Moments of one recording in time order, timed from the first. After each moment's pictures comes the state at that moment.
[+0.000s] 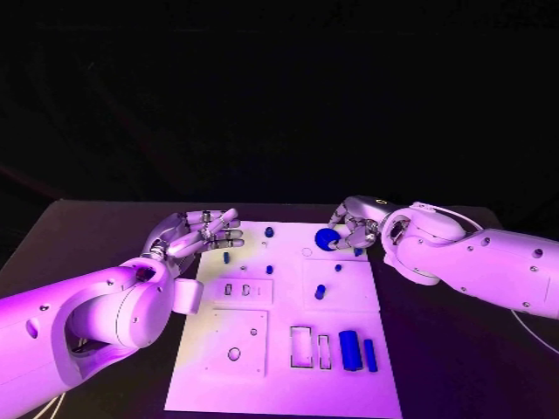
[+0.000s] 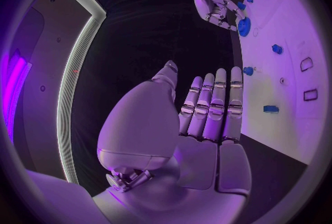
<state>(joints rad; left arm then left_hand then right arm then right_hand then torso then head) 1.18 -0.91 0.00 1.74 -0.01 -0.51 0.36 1.39 -0.08 0.11 0.25 0.05 0.91 0.23 0.11 0.07 1.00 0.18 0.08 0.07 1.02 0.14 0.12 0.11 0.17 0.82 0.28 0.37 0.16 1.31 -0.81 -0.11 1.41 -1.43 -0.30 -0.22 1.36 -0.15 0.03 0.19 0.40 0.96 0.15 0.13 0.15 1.37 0.06 1.31 1.30 1.47 -0.01 1.55 1.31 0.02 1.46 0.10 1.54 1.31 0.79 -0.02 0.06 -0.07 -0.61</state>
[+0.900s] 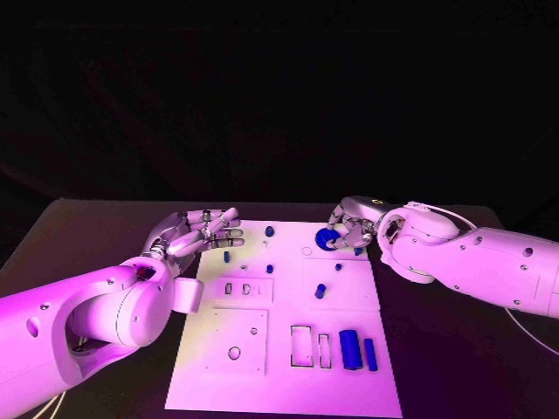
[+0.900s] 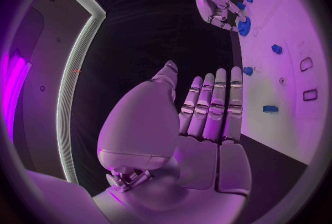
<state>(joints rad) 1.18 -0.91 0.00 1.74 -0.01 -0.51 0.36 1.39 -0.08 0.11 0.26 0.05 0.91 0.23 0.11 0.07 1.00 0.18 0.08 0.07 1.02 0.14 0.12 0.11 0.17 0.82 0.28 0.37 0.16 1.31 -0.78 -0.11 1.38 -1.44 -0.28 -0.23 1.40 -0.12 0.04 0.20 0.39 1.01 0.13 0.17 0.17 1.42 0.05 1.39 1.31 1.47 -0.01 1.56 1.31 0.02 1.47 0.10 1.55 1.31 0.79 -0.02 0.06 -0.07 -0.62</state>
